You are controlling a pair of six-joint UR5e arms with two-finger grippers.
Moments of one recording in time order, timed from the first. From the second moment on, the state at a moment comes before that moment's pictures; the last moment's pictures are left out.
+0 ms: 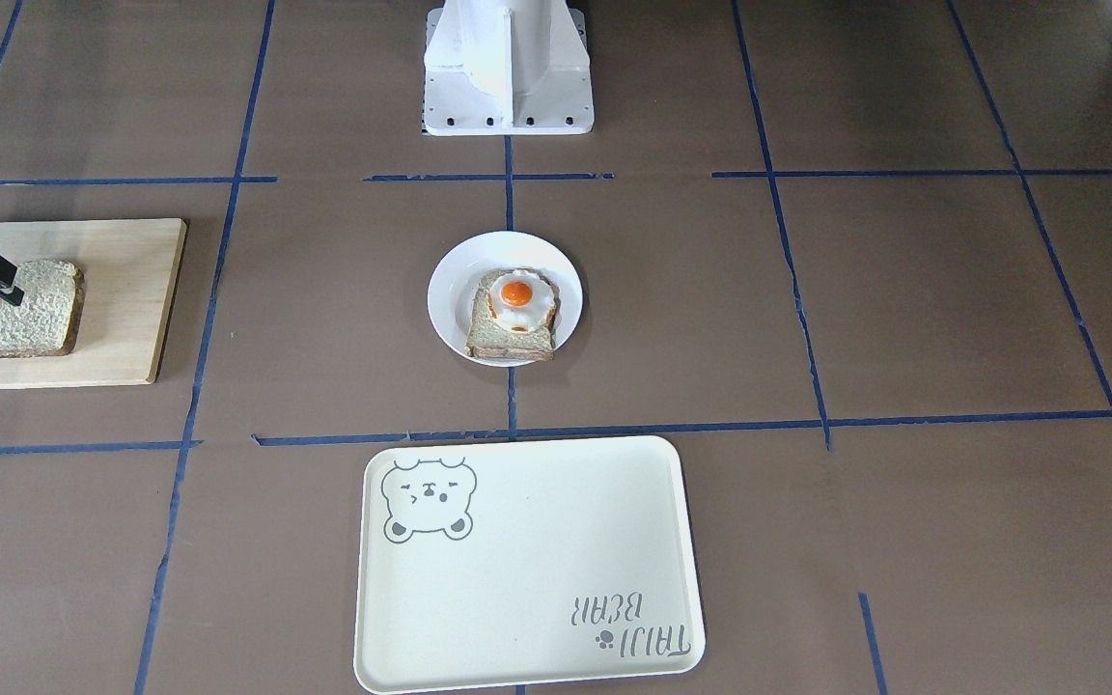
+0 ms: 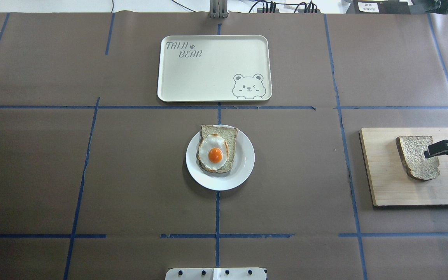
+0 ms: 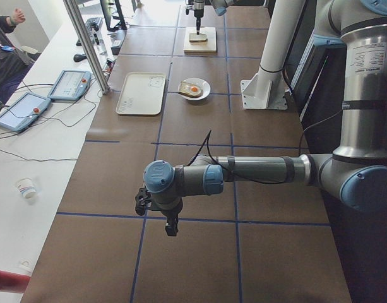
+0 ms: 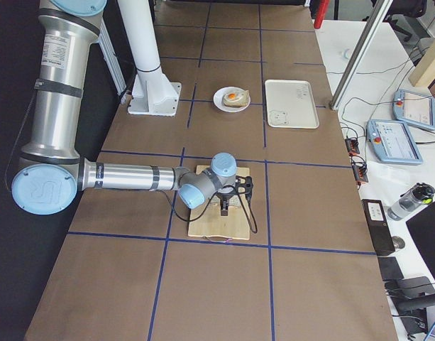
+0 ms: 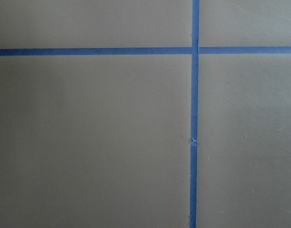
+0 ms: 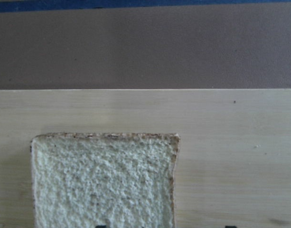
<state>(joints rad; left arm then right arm) -1.58 -1.52 -1.60 -1.49 -2.36 0.09 1.04 -1.76 1.62 -0.88 2.25 0.75</state>
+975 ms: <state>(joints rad) -1.58 -1.52 -1.60 -1.49 -2.36 0.09 1.04 -1.73 1.59 -0.88 2.25 0.75</state>
